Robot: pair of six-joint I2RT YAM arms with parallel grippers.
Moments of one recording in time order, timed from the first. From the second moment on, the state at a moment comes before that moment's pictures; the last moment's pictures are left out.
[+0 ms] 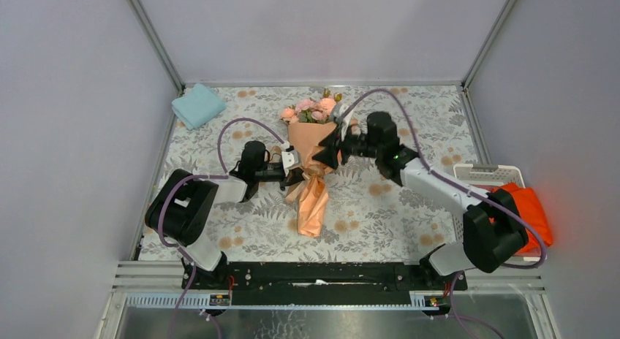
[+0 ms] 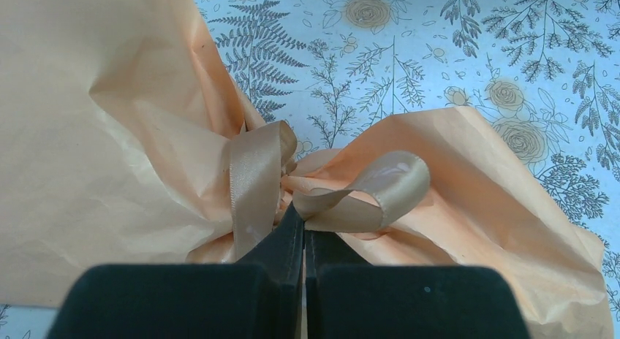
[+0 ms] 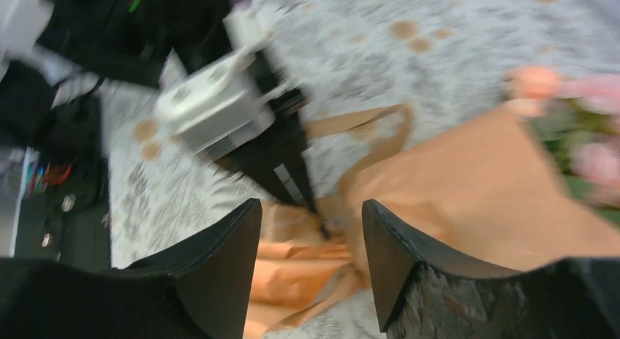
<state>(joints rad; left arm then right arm) -0.38 1.64 0.59 0.64 0.93 0.39 0.54 1.46 1.05 0.12 -0.64 -0.03</state>
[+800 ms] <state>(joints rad) -0.38 1.64 0.59 0.63 0.91 0.39 0.65 1.62 0.85 0.39 -0.72 -0.20</state>
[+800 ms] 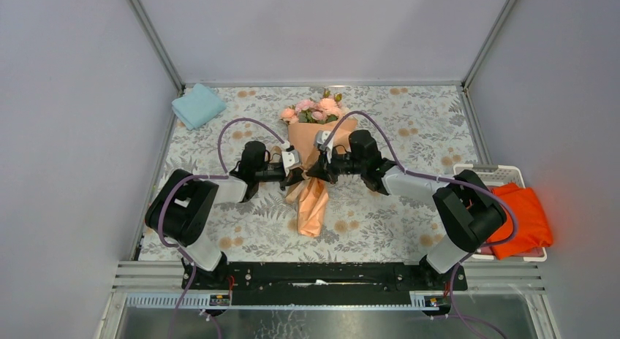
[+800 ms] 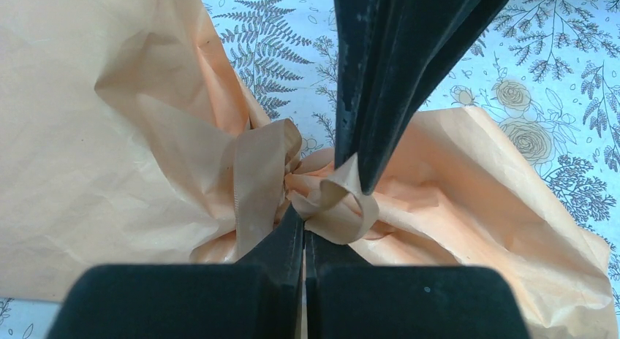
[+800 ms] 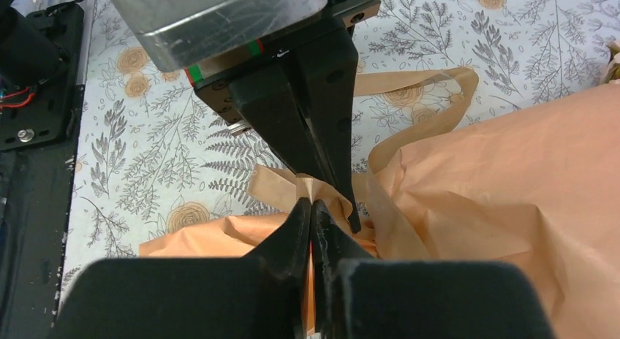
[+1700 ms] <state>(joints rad) -0.12 2.04 1.62 -0.70 0.45 0.52 0.64 1.62 0.87 0.34 -0.60 -0.11</state>
